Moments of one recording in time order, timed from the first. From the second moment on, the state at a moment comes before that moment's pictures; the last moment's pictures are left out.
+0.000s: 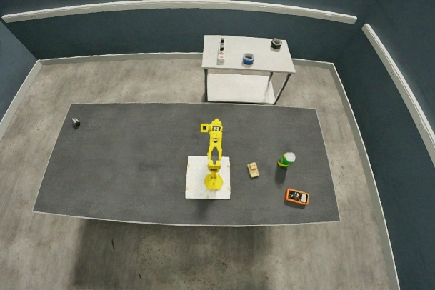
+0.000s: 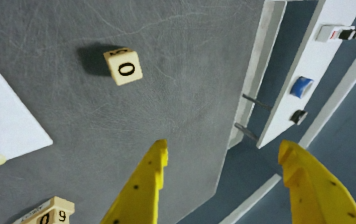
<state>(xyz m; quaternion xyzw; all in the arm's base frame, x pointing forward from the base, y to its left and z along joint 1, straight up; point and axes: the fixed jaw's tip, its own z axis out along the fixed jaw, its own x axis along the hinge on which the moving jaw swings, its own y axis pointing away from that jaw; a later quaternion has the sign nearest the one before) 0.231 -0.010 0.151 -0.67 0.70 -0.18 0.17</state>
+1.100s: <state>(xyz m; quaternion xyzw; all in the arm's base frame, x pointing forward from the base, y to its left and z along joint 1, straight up) 0.231 -0.012 0.110 -0.72 0.68 -0.11 0.10</state>
